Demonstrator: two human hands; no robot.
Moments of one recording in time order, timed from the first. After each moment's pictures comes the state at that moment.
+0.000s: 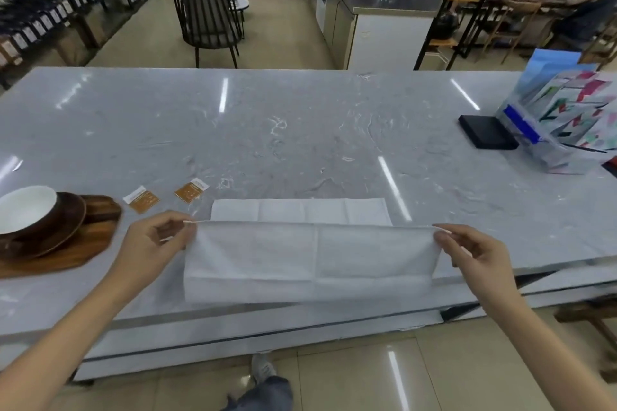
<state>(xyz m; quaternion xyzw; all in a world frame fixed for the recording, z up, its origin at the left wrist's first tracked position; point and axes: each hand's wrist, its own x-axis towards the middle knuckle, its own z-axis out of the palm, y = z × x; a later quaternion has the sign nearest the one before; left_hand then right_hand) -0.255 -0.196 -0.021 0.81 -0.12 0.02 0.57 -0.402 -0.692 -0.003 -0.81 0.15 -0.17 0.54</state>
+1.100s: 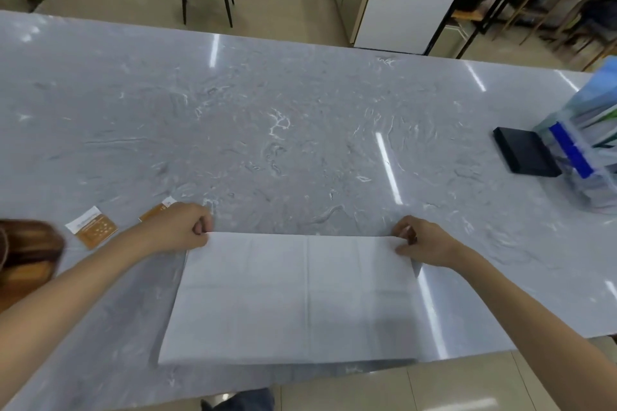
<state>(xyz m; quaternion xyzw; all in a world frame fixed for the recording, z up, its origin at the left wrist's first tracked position) -0.060 -0.244 -0.070 0.94 -0.19 -0.26 0.12 -0.168 -0.729 -0.065 -0.93 0.14 0.24 0.22</state>
